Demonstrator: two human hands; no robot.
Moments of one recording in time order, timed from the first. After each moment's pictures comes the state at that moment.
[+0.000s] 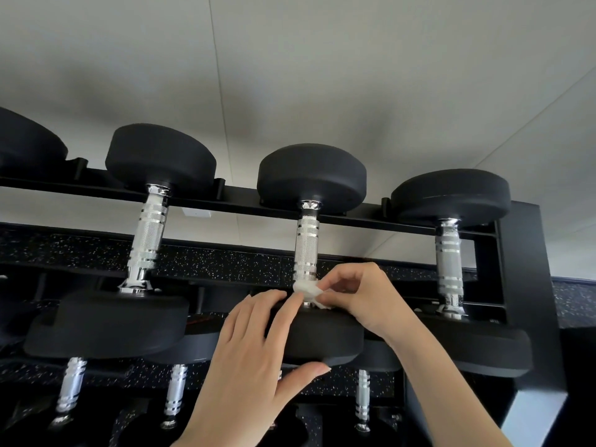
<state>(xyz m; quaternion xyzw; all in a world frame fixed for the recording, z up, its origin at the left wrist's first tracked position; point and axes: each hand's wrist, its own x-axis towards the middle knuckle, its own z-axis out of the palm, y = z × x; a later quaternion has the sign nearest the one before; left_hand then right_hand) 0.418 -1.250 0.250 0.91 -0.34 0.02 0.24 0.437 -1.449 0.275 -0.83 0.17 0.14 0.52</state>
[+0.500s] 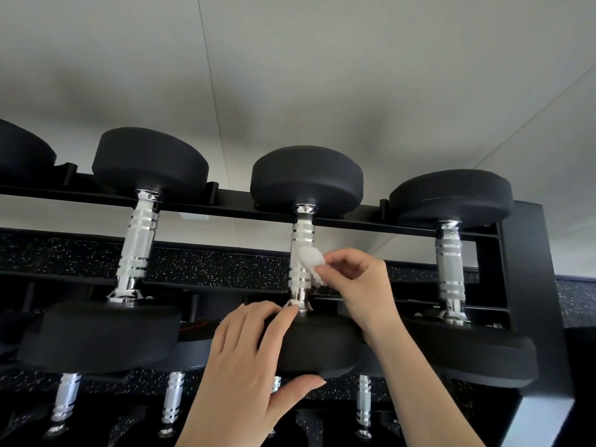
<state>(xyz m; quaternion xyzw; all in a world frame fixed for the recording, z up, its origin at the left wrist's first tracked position) 0.421 -1.251 0.242 0.90 -0.35 0.06 0.26 0.451 -1.443 0.258 -0.73 0.23 -0.03 0.64</state>
